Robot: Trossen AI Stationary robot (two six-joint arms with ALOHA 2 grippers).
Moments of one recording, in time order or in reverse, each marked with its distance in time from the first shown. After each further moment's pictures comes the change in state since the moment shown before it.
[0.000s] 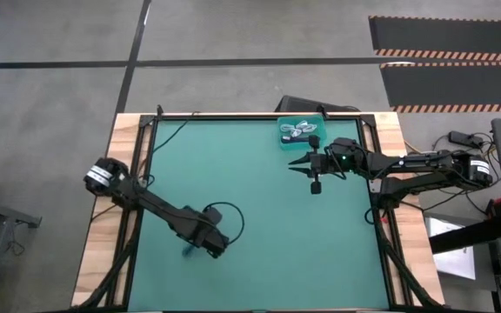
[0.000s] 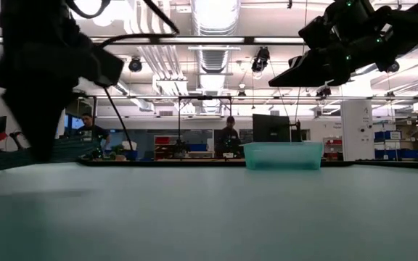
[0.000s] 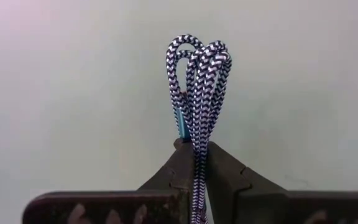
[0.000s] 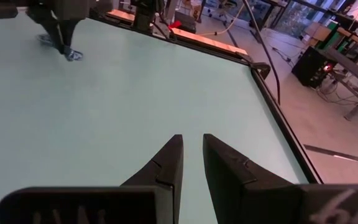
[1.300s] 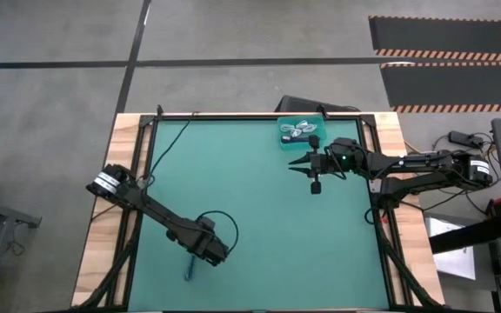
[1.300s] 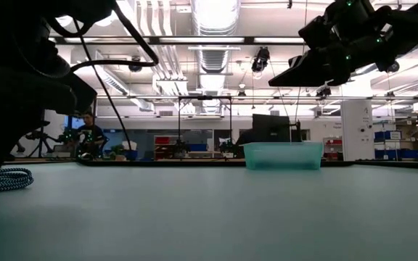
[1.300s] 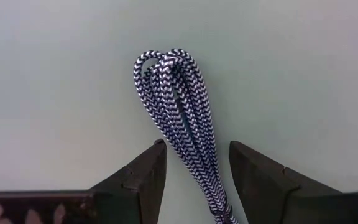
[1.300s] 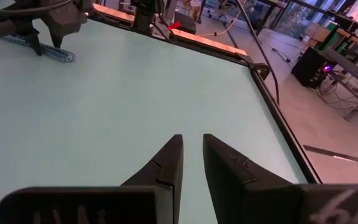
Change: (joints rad) left arm -0.054 0.093 0.002 0.005 0.238 -0.276; right arm 0.000 0.000 0.000 0.003 0.000 -0.001
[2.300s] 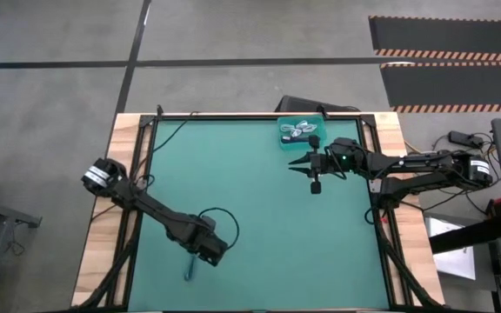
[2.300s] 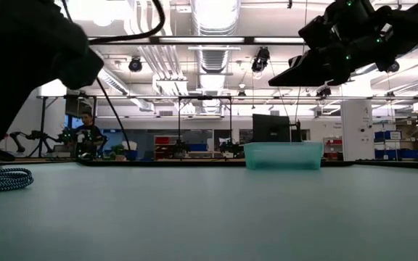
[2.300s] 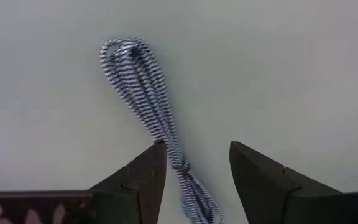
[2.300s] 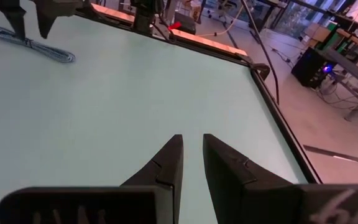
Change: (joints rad) left arm 0.011 -0.104 0.016 0.032 0.029 0.008; right arm 0.000 0.000 0.000 0.001 -0.001 0.002
